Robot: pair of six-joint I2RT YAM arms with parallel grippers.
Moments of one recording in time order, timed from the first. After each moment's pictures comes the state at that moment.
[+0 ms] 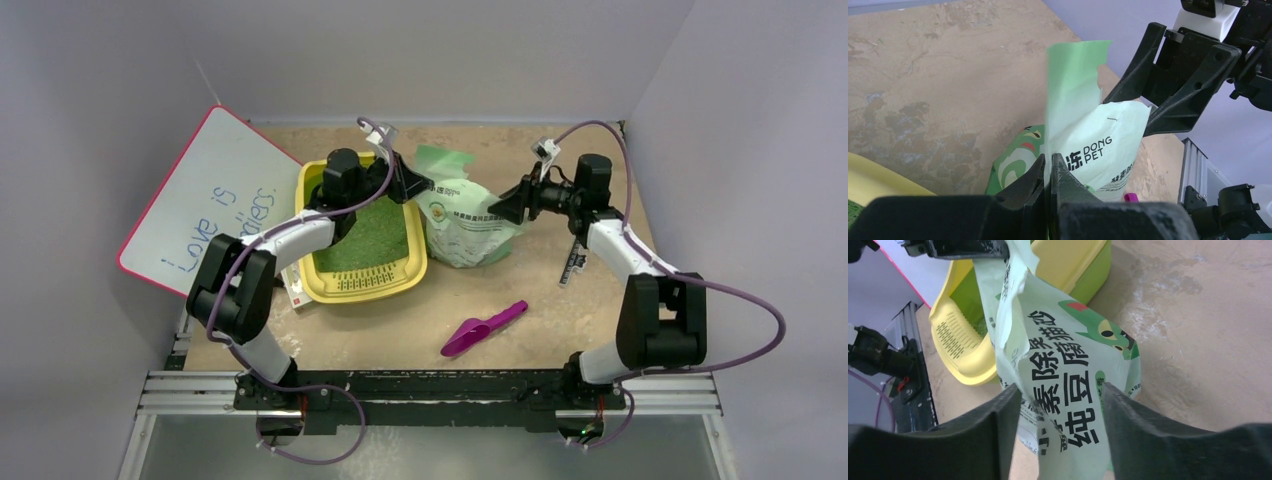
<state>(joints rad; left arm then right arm) -0.42 1.67 1.03 0.57 0.61 -0.47 0.03 1.45 0.89 0.14 -1.01 0.08</state>
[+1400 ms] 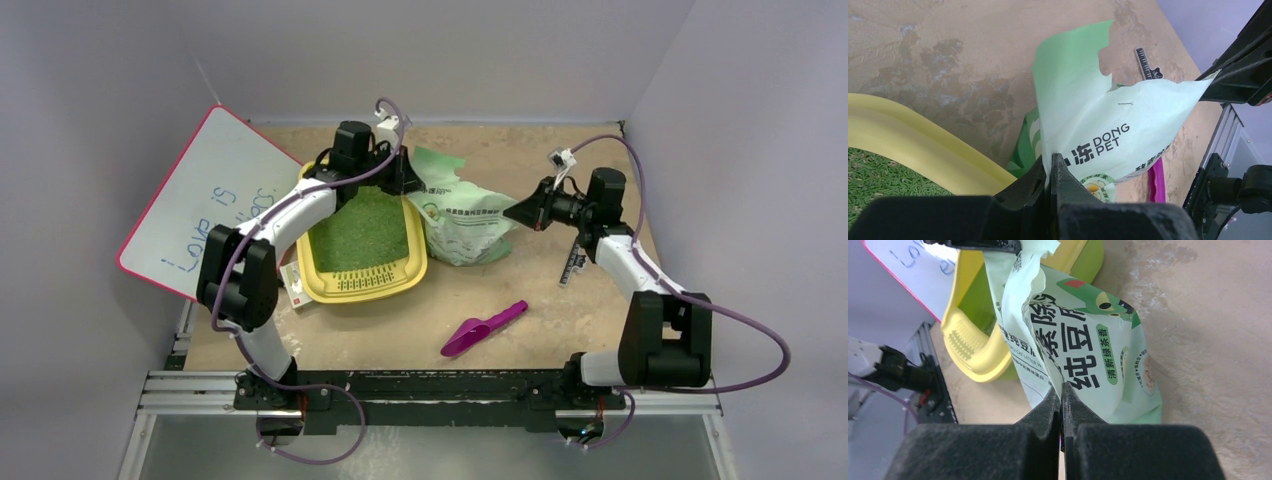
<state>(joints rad) -0.39 1.75 1.34 -0.09 0.57 -0.27 -0.04 1.38 0.81 0.13 -1.01 0.17</state>
